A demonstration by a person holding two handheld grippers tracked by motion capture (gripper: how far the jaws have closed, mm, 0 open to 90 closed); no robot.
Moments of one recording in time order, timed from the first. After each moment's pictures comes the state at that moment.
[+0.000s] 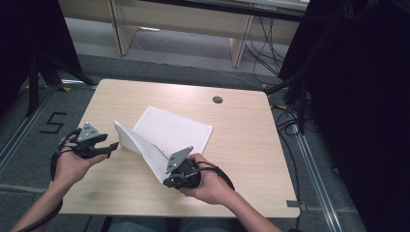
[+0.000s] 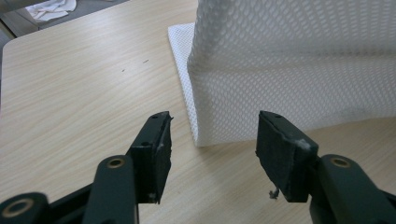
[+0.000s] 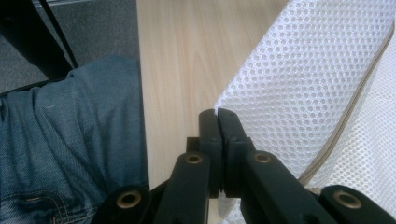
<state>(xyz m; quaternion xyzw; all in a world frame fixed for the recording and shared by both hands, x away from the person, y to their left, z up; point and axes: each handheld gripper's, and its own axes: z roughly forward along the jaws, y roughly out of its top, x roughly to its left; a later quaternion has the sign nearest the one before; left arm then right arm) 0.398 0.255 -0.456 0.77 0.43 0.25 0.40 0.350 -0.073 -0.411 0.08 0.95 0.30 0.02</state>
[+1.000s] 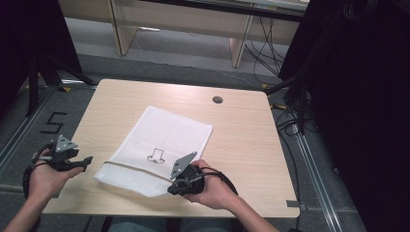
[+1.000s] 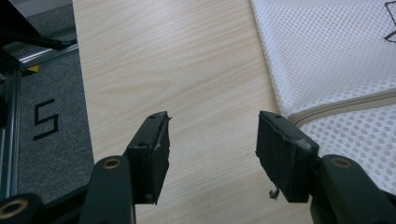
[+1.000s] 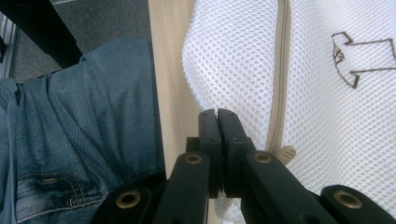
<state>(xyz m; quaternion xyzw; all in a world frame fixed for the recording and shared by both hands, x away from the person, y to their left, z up) 0.360 0.304 -0.468 0.77 0.51 0.25 0.29 0.345 -0.085 -0.430 0.10 0.95 0.29 -0.01</state>
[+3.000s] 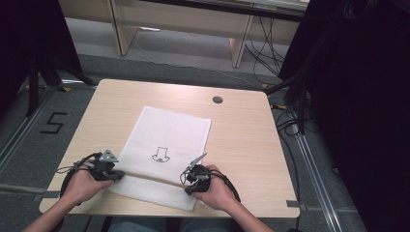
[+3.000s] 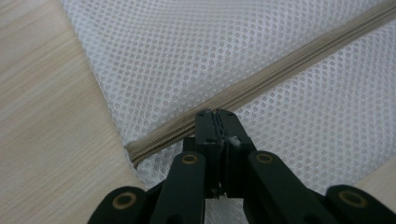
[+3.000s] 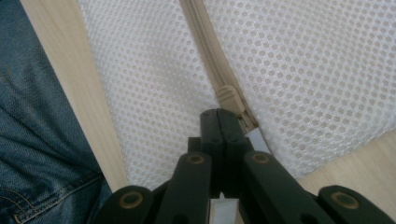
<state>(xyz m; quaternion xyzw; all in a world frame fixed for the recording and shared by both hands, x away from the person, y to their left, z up) 0.364 0.217 -0.500 0.86 0.40 0.10 0.29 0.367 -0.113 -0.485 0.30 0.93 0.21 -0.03</state>
